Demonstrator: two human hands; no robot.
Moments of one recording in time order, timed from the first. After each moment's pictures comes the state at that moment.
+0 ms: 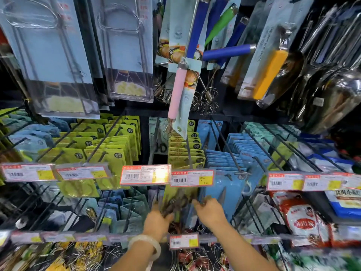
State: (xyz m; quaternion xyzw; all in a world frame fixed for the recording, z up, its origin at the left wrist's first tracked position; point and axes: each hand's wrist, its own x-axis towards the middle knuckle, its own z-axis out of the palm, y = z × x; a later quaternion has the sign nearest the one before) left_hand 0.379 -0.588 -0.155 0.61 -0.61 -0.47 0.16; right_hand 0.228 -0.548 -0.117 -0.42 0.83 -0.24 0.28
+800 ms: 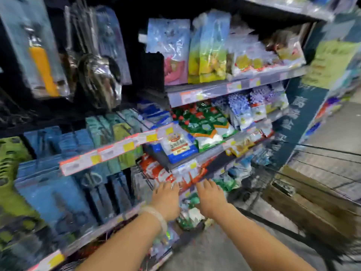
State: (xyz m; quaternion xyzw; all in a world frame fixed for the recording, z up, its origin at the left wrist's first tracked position) left_hand 0.056 -0.324 -0.072 0.20 -0.97 -0.08 -0.08; right_hand -0.033 -0.206 -0.082 -0.37 0.93 0.01 0.07
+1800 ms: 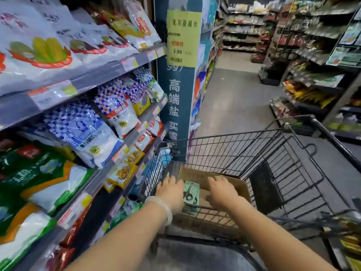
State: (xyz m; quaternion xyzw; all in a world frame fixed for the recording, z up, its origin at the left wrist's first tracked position) left_hand -0.447 -0.053 -0.099 -0.12 -0.97 -0.06 -0.18; right_hand -0.441 0.109 -0.098 -0.01 0.99 -0.04 0.16
